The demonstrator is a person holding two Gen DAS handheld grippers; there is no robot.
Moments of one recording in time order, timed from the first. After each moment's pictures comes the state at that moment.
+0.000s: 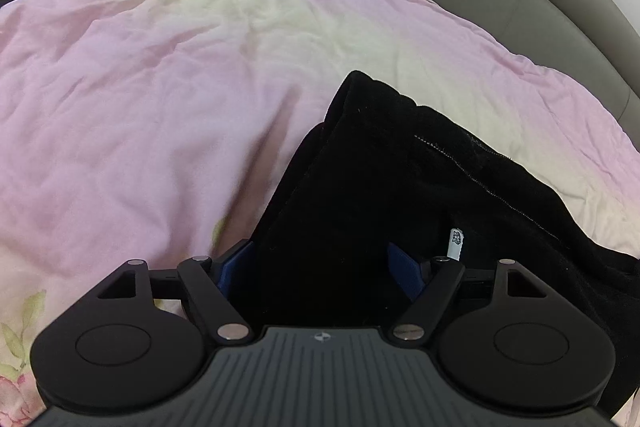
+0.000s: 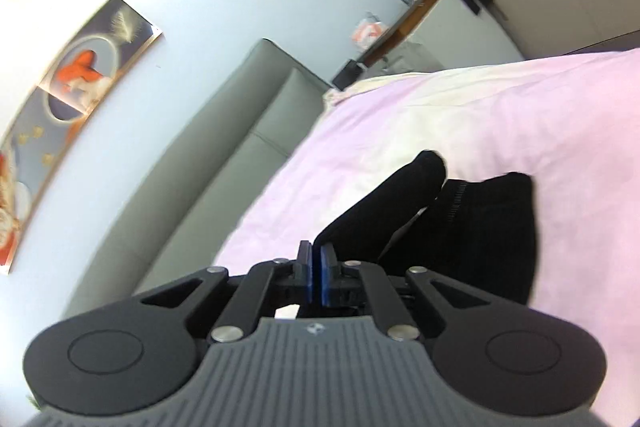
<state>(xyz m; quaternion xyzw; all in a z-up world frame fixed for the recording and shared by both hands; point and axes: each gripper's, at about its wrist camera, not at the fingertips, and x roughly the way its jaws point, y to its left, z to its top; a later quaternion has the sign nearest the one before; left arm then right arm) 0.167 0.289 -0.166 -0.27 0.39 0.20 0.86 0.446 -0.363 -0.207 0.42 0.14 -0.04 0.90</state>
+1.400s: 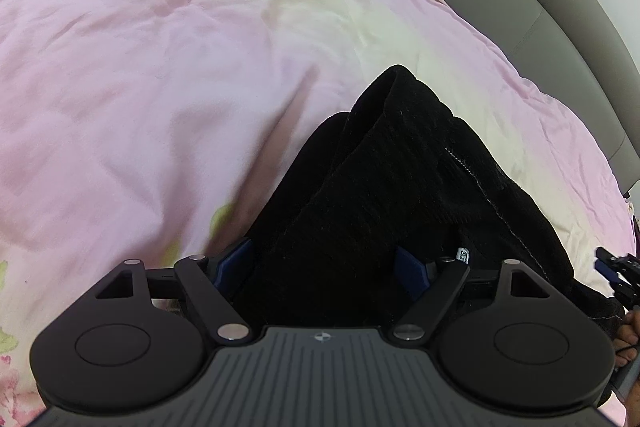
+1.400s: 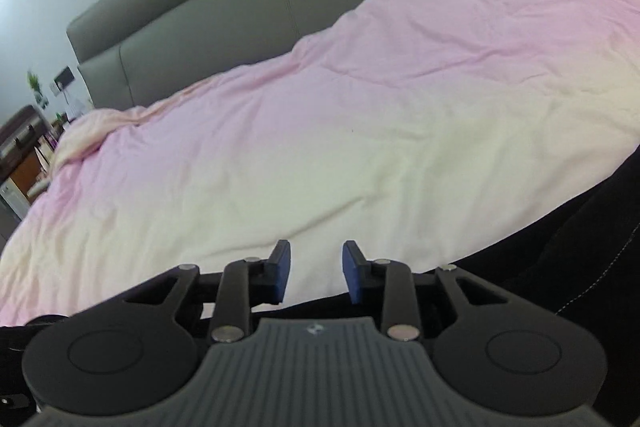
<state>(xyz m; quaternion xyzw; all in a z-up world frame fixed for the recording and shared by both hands) 0.161 0.313 -0.186 -0.36 0.38 0.18 0.83 0.540 -0.051 -0.205 0.12 0.36 0.21 0.90</state>
